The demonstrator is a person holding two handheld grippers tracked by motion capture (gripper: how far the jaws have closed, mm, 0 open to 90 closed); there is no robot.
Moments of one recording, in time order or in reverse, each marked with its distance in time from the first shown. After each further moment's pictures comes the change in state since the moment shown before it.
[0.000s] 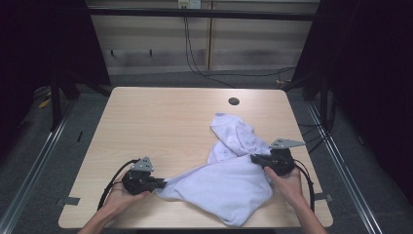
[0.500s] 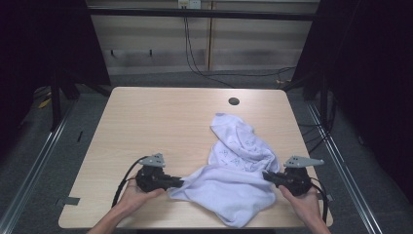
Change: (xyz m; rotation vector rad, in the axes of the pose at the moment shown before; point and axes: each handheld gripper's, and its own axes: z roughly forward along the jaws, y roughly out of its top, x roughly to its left) left arm -0.026 0.029 0.029 -0.026 -0.135 0.014; right arm 0.014 -0.042 -0.045 0.053 -0.003 0.027
